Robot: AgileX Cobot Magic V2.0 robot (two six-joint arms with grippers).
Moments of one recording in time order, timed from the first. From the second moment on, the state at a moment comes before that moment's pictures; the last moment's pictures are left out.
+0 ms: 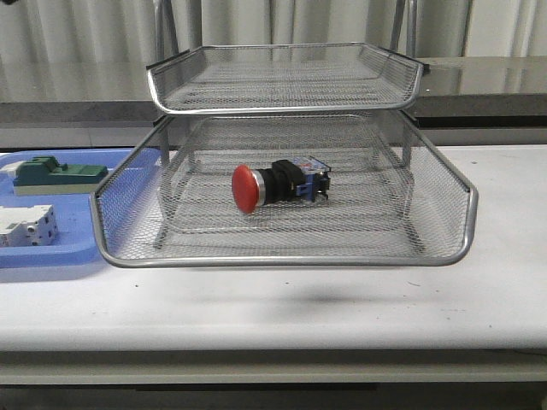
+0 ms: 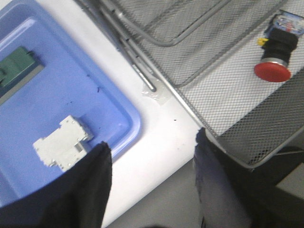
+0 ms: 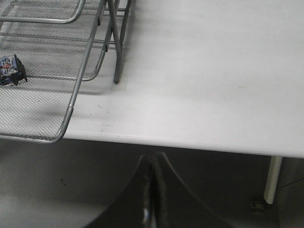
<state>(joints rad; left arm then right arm) -0.28 1.30 -1.32 -0.12 1.06 0.38 0.00 0.53 -0.84 0.07 1.04 -0.03</state>
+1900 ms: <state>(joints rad) -0.08 0.34 -0.31 -0.22 0.20 0.34 0.00 0.53 -0.84 0.07 1.04 -0.03</state>
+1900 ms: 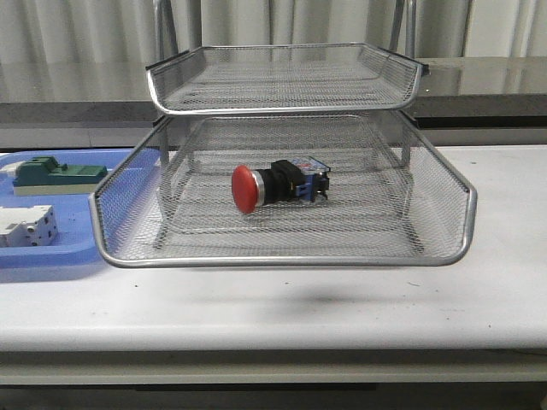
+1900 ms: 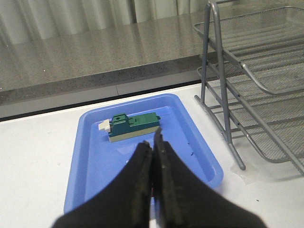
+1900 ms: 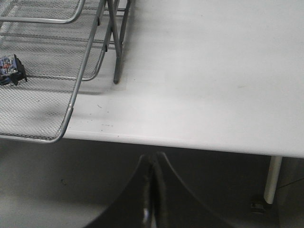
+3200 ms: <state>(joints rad) -0.08 0.34 -0.31 -0.22 0.20 0.34 0.04 0.89 -0.84 0.57 0.93 -0.62</state>
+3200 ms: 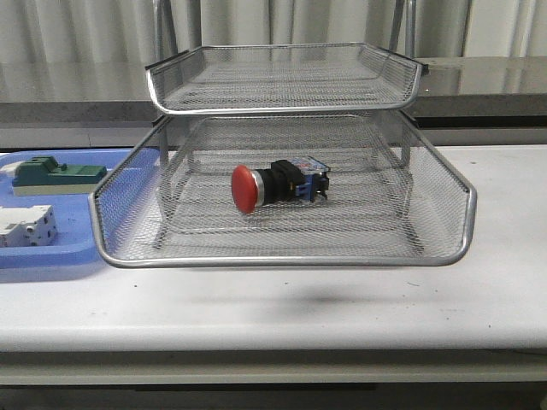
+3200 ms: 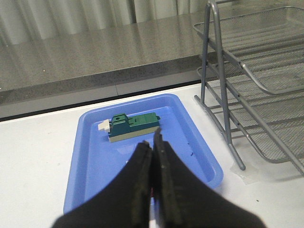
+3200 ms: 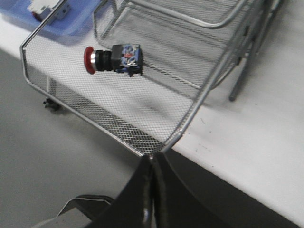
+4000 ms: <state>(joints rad) -0.08 0.34 -0.31 -0.22 0.20 0.34 0.57 1.36 -0.84 0.49 0.70 -0.83</state>
